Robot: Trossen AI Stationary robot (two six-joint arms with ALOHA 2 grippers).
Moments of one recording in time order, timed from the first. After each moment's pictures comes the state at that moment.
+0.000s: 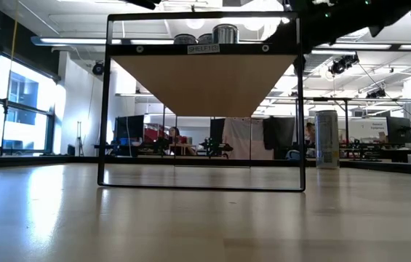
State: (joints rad) left arm 0.03 1.08 1.19 -0.56 -0.50 0.19; right arm -0.08 1.13 0.63 0.26 0.20 0.23
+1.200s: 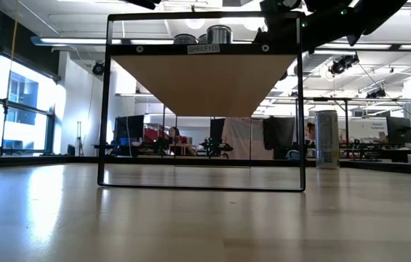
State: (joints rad) left arm 0.03 1.08 1.19 -0.56 -0.50 0.19; right arm -0.09 1.32 0.69 0.39 0.21 0.23
